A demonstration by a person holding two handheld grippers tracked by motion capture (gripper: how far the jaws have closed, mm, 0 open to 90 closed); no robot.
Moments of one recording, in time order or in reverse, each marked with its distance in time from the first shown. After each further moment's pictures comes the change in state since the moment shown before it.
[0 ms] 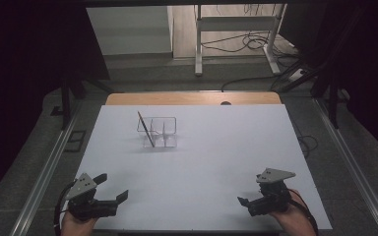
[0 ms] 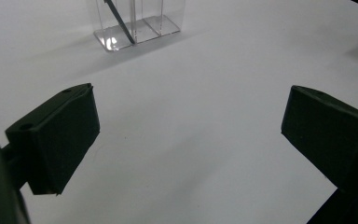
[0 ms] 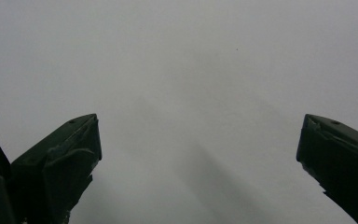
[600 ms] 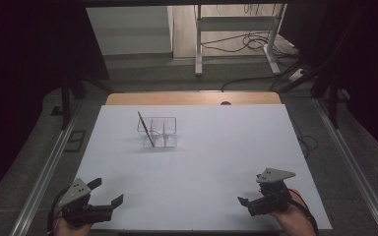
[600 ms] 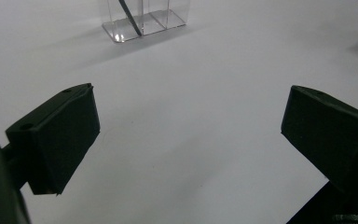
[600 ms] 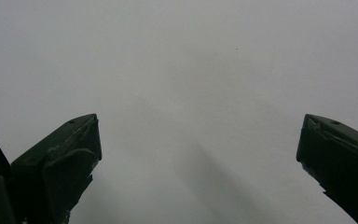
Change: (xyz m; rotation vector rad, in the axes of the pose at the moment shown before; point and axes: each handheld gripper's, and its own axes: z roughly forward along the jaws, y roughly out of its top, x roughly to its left) left arm 0.000 -0.011 -0.013 0.002 0.020 -0.011; right arm 0.000 0.000 0.000 0.001 -0.001 0.004
